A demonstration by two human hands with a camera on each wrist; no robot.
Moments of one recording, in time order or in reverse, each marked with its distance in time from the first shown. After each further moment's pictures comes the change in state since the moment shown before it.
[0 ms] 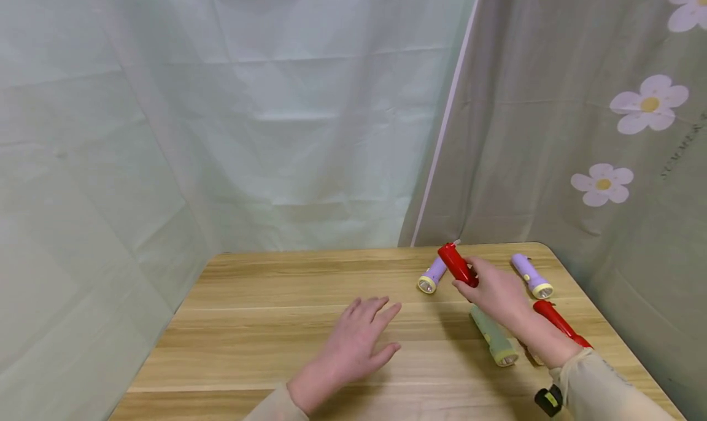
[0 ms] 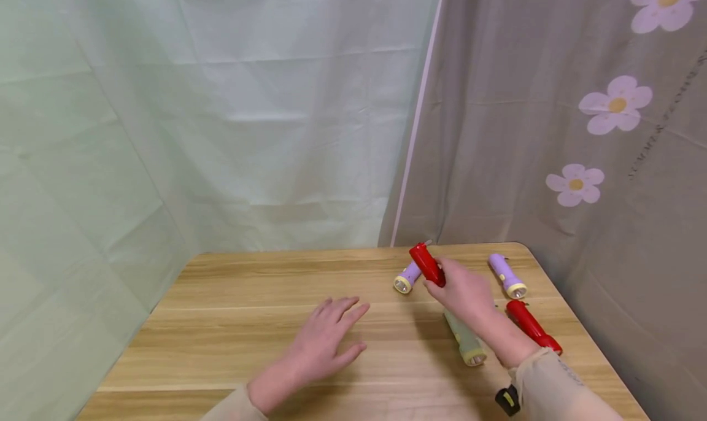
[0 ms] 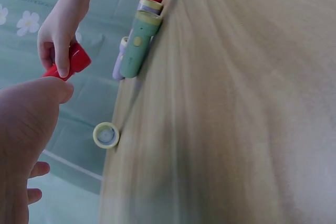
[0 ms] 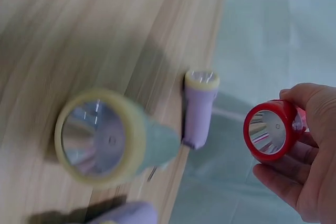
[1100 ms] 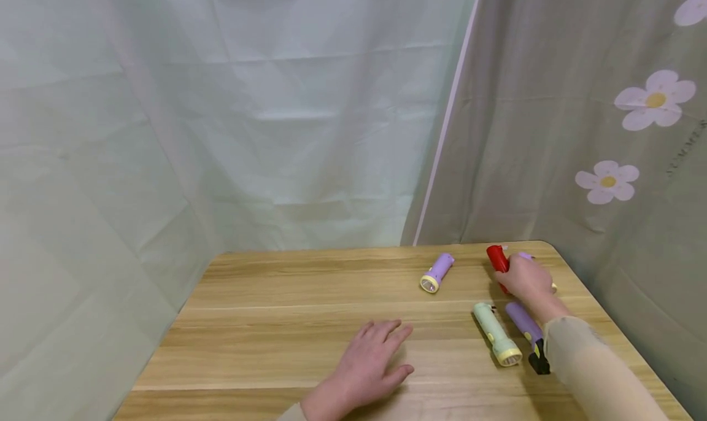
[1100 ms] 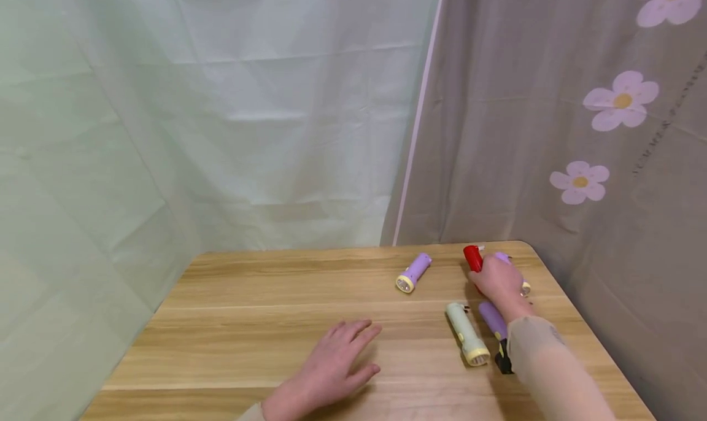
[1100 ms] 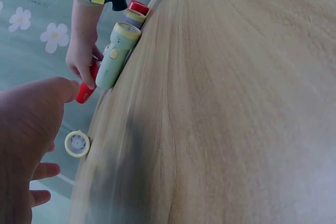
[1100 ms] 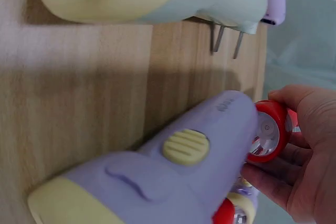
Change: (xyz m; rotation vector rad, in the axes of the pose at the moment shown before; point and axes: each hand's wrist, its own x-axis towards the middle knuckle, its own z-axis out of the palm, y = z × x) left_hand -0.018 0.025 0.025 -0.111 -0.100 -0.049; right_hand 0.033 0.111 0.018 -0.071 -0.150 0.360
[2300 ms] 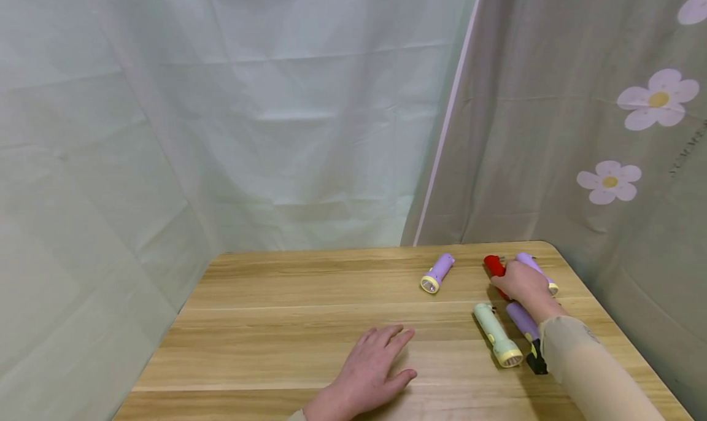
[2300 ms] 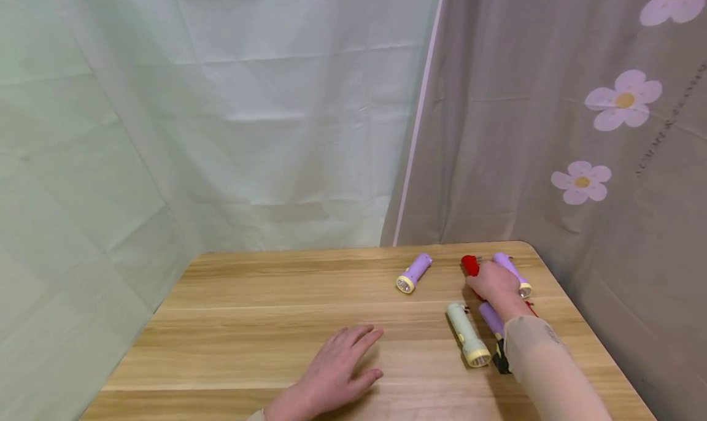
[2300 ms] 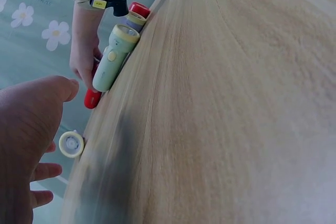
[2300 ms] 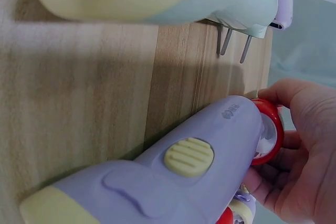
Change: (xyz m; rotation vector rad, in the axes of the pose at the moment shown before) left_hand -0.004 0.004 0.009 -0.089 -0.014 -0.041; right_hand 0.003 0.000 0.009 -0.040 -0.124 0.012
